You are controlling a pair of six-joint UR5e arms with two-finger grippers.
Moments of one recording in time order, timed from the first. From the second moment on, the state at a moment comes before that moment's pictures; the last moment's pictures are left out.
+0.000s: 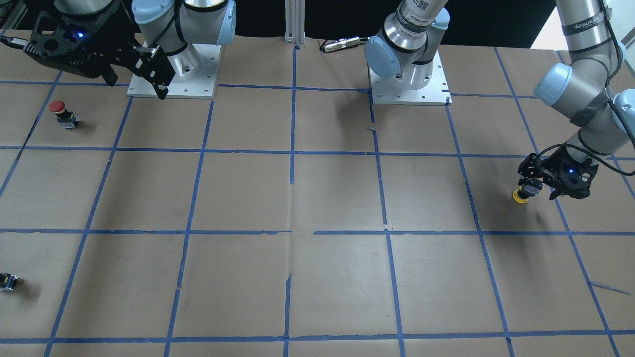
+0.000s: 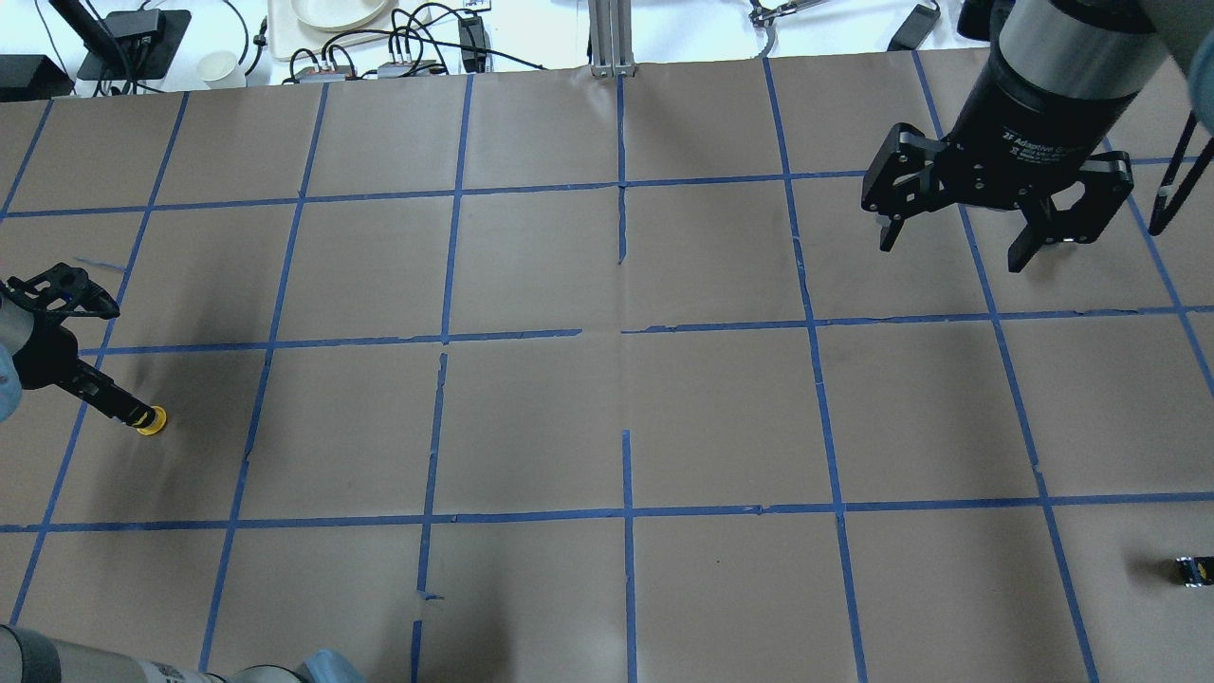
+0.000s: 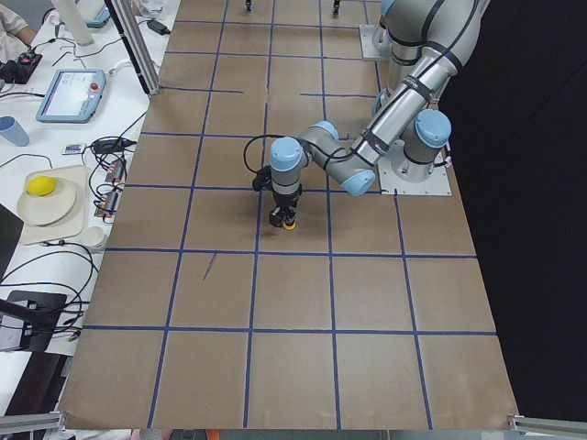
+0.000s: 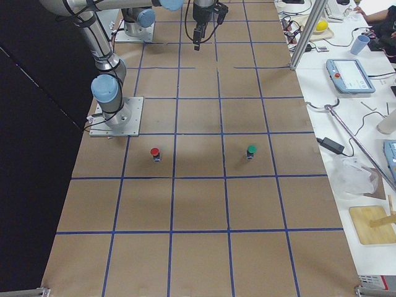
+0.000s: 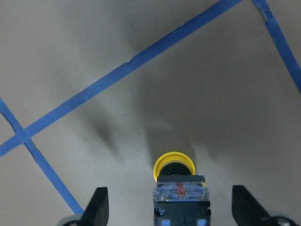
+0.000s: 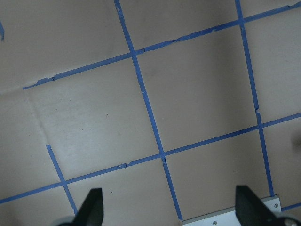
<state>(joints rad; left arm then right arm) -0.84 -1.82 -2.02 -0.86 1.60 1.28 1.55 -1.66 1.57 -1.41 -1.58 0.25</state>
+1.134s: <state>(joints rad) -0.84 -1.83 -2.02 -0.88 1.62 1.29 1.55 -1.67 1.59 -1.42 -1.58 0.26</state>
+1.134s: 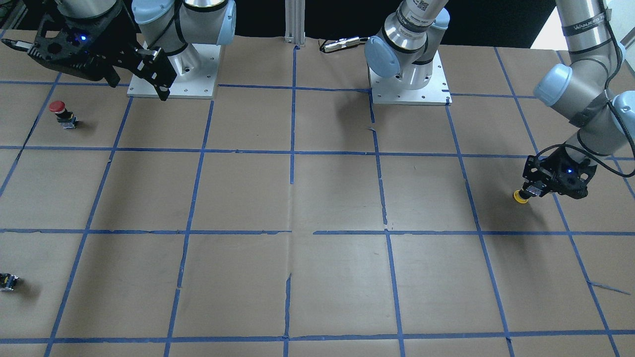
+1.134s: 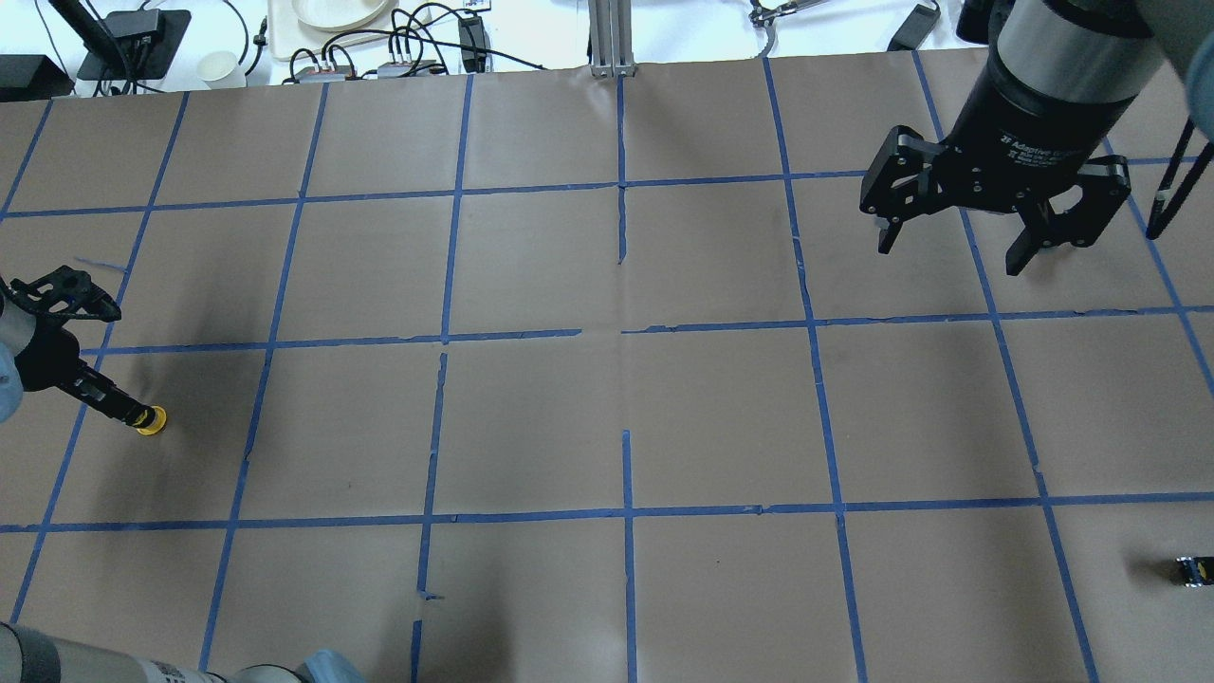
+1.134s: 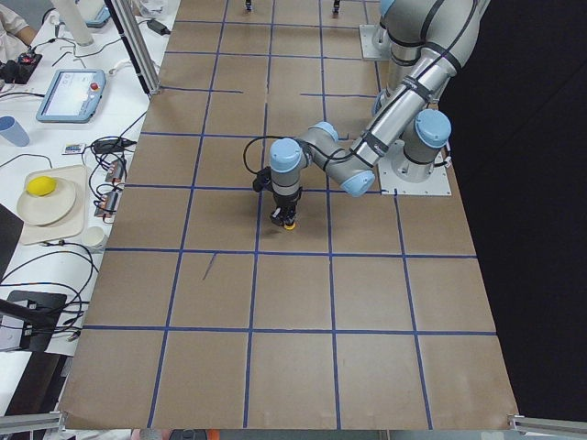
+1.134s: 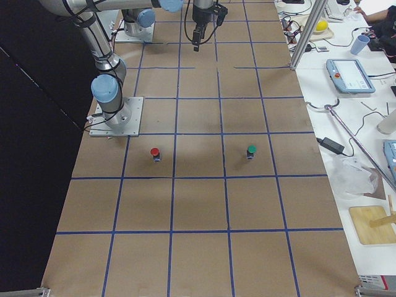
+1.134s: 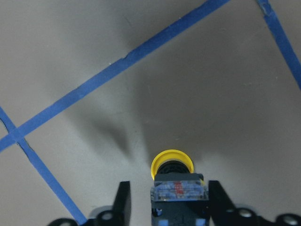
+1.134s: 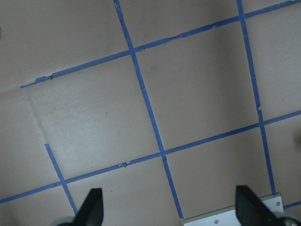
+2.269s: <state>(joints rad) -1.22 -1.62 -1.81 -1.30 1.40 0.92 1.50 -1.65 1.58 -1.43 -1.52 0.33</state>
